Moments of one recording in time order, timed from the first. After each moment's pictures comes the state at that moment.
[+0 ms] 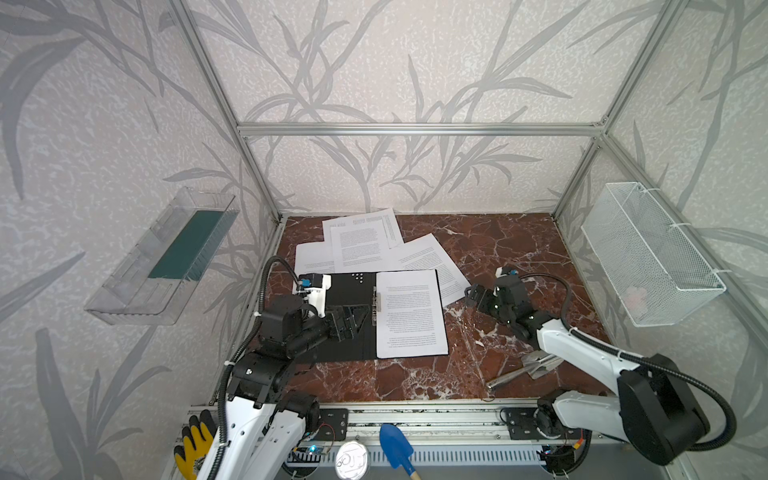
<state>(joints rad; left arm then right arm) -0.22 0.55 0.75 -0.69 0.44 -0.47 0.37 1.31 0.61 -0.04 0.00 0.70</state>
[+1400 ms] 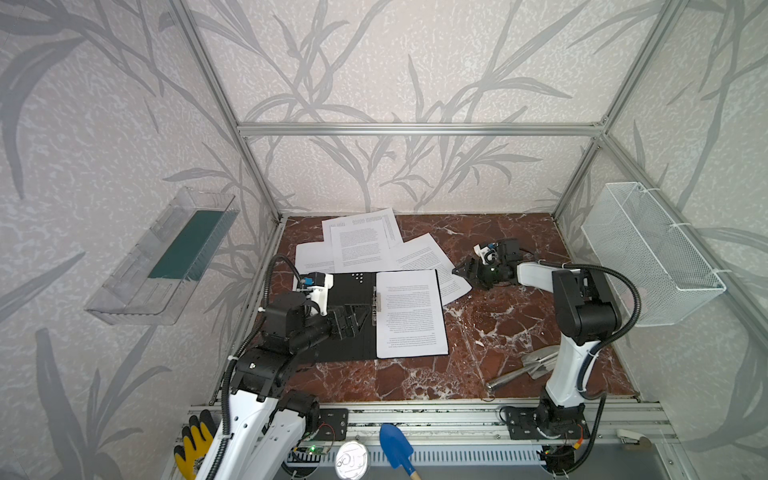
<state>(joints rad) -0.22 0.59 0.75 -0.69 0.44 -0.47 0.13 1.97 1.13 -0.11 -0.77 0.50</state>
